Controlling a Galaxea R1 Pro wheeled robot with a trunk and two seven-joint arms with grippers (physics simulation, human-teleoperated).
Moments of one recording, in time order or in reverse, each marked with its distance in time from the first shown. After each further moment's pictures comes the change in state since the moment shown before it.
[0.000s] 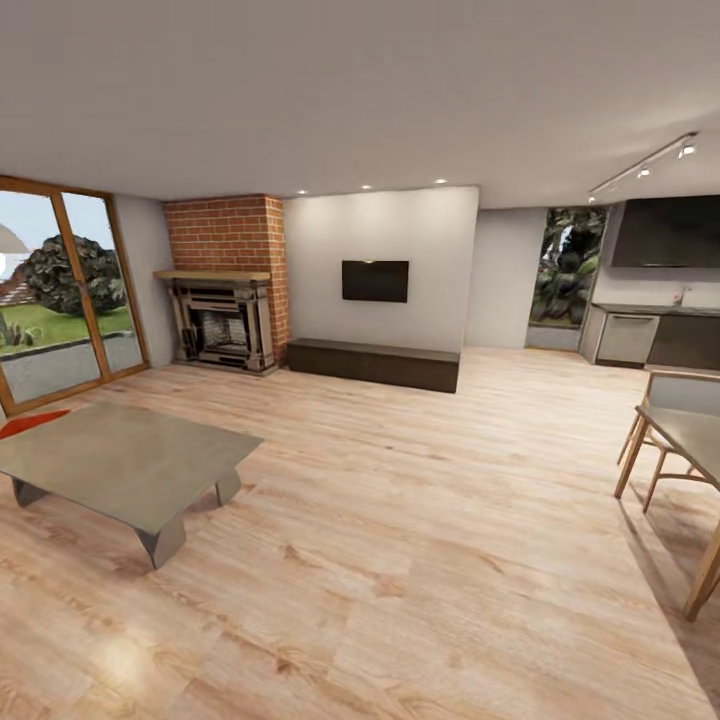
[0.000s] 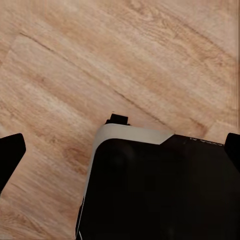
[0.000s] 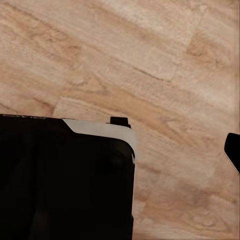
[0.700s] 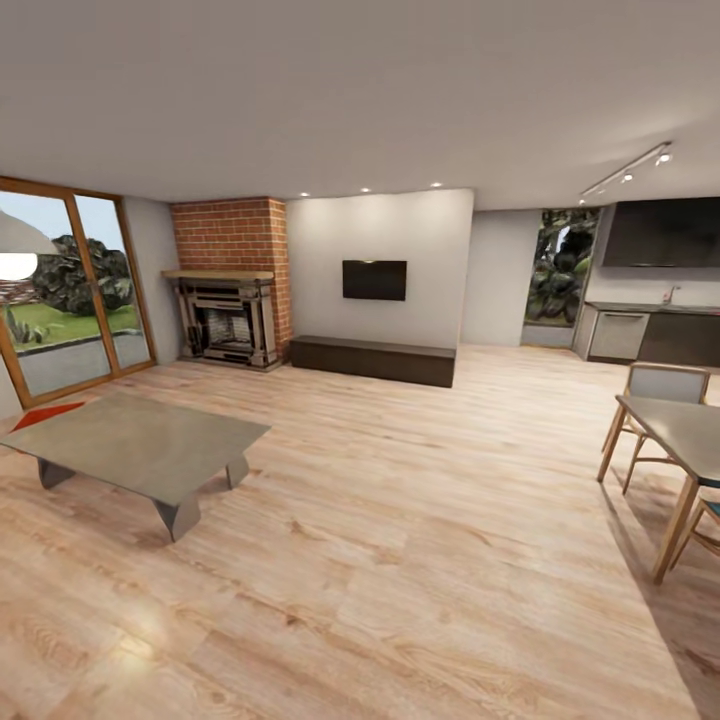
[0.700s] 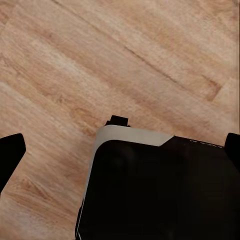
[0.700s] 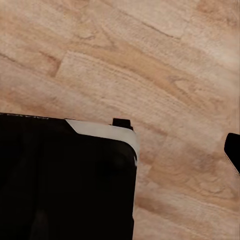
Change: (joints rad) left arm 0.000 0.000 0.000 0.000 0.004 -0.007 0.002; right arm 0.000 0.002 0.008 0.000 0.012 -0.007 0.012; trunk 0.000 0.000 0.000
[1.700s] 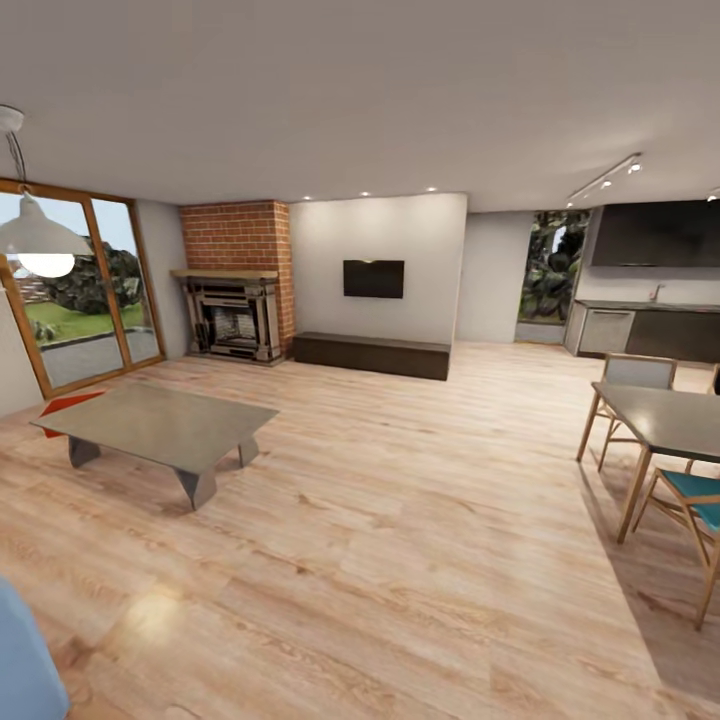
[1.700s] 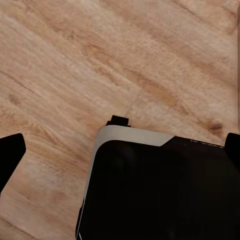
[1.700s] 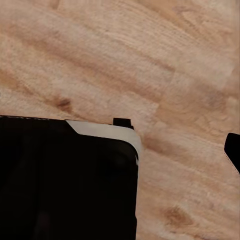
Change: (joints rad) left arm 0.000 0.001 0.000 0.000 0.000 0.000 0.000; right arm 0.000 0.005 -0.010 0.000 -0.014 0.002 -0.012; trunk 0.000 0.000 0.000
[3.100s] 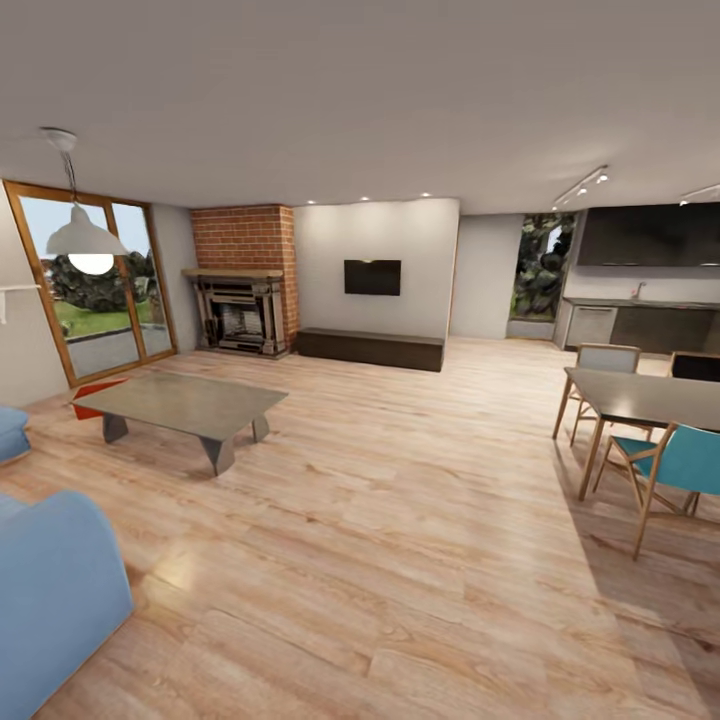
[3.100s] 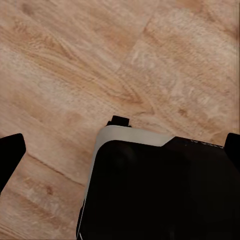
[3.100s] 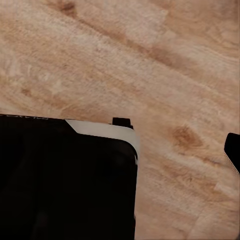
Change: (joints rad) left arm 0.000 0.002 0.001 0.000 0.000 0.000 0.000; right arm 0.000 -0.001 0.003 0.000 0.004 0.002 0.001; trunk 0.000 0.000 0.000
